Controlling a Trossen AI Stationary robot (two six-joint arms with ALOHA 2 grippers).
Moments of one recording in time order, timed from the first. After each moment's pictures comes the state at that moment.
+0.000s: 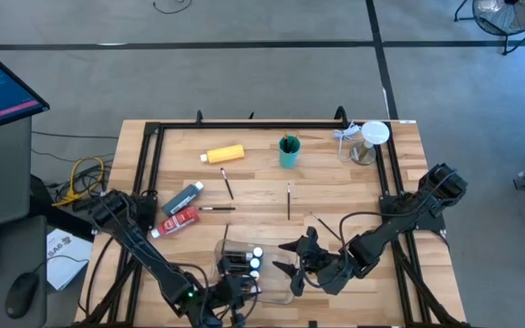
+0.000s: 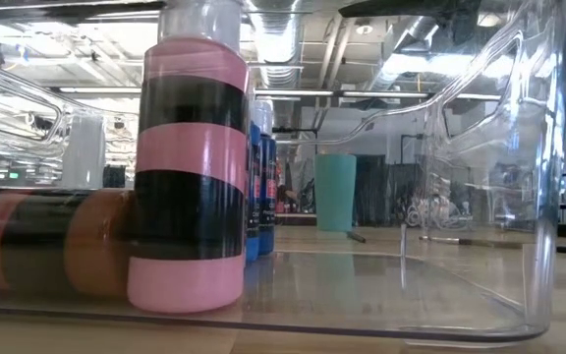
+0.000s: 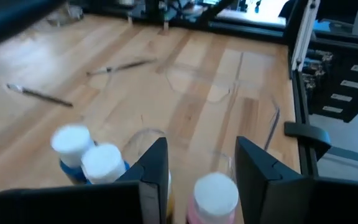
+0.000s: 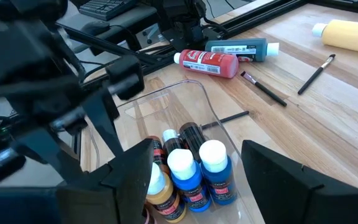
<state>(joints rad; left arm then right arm) -0.83 1.95 1.28 -0.10 -1.00 -0.75 0.68 1.69 1.07 0.06 0.82 0.75</state>
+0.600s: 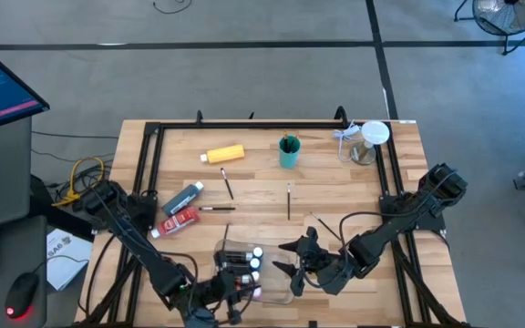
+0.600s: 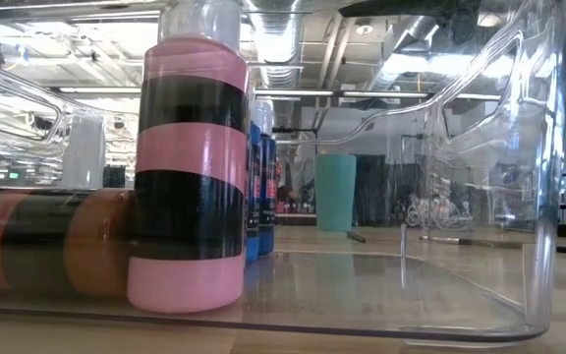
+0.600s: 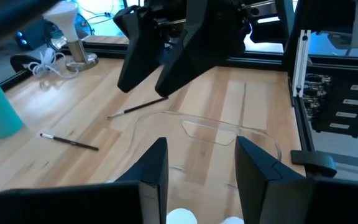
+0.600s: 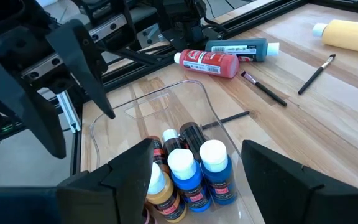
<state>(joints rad) -0.83 1.83 1.28 -0.10 -1.06 -0.55 0.68 1.69 1.07 0.06 0.82 0.75</state>
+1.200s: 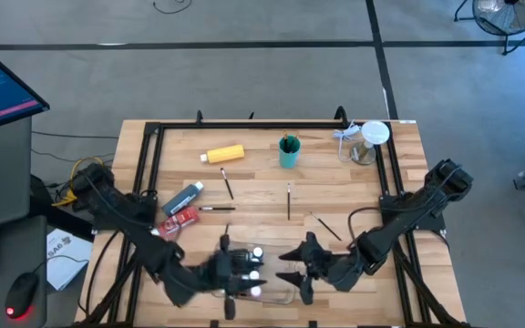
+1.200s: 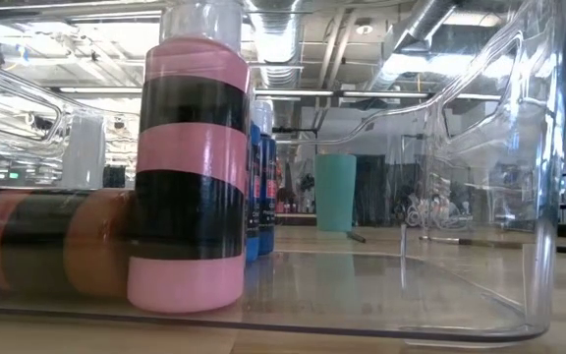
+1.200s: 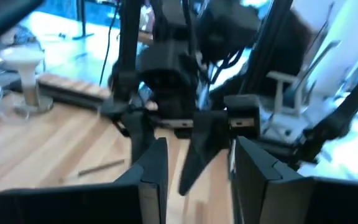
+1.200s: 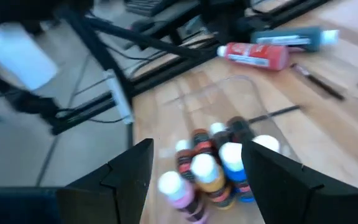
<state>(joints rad) -0.75 1.64 1.28 0.15 -0.88 -0.38 0.69 1.62 1.07 0.10 0.66 0.74</state>
